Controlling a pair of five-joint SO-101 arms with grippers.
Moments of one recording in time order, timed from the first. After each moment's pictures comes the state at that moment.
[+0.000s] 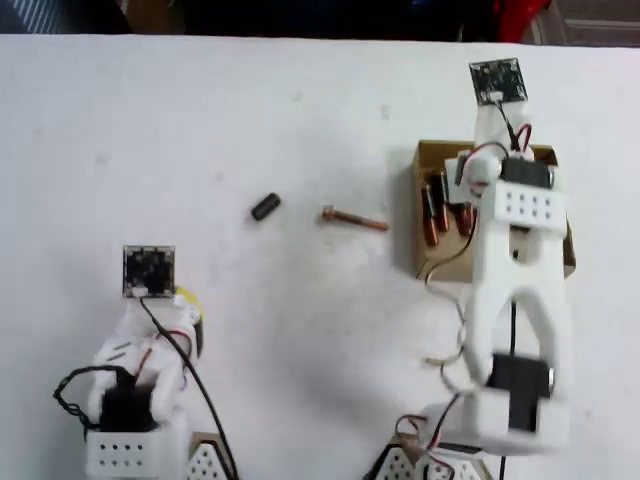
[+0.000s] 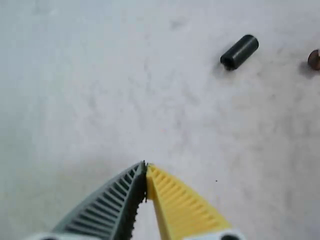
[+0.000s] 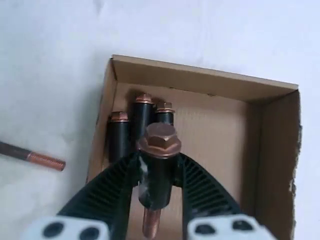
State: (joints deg) left arm -6.6 -104.0 95.7 62.1 1.7; right arm 8.4 1.8 6.9 55.6 18.5
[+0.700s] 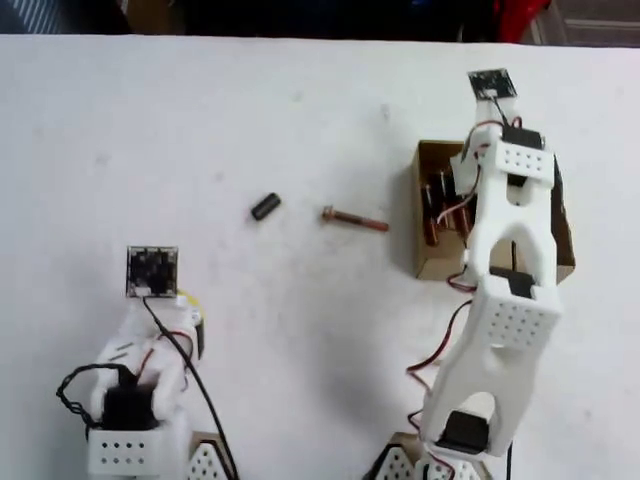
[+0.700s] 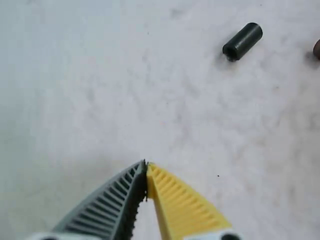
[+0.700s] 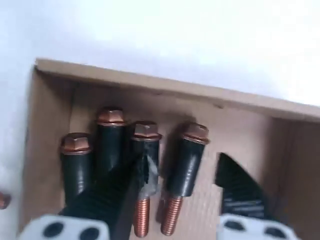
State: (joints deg) left arm -6.6 -104.0 97.1 62.1 1.6; right arm 9.7 36.6 -27.2 65.8 22.3
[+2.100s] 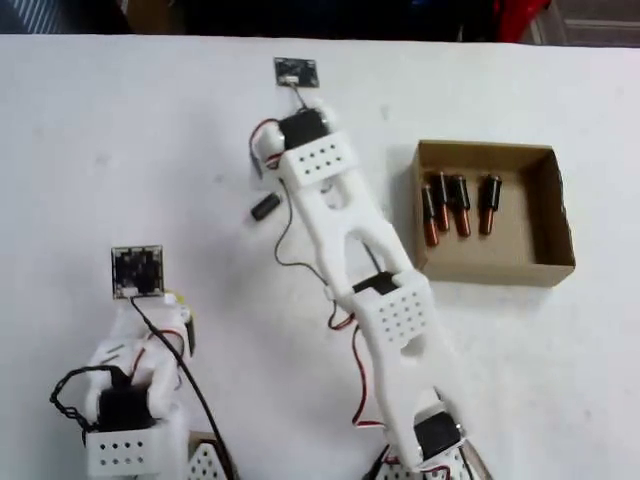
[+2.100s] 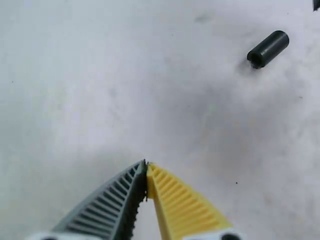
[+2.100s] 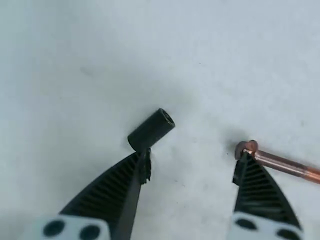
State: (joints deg) left arm -11.0 -104.0 97.1 61.8 1.6; right arm -30.9 47.6 -57.9 89.1 -22.4
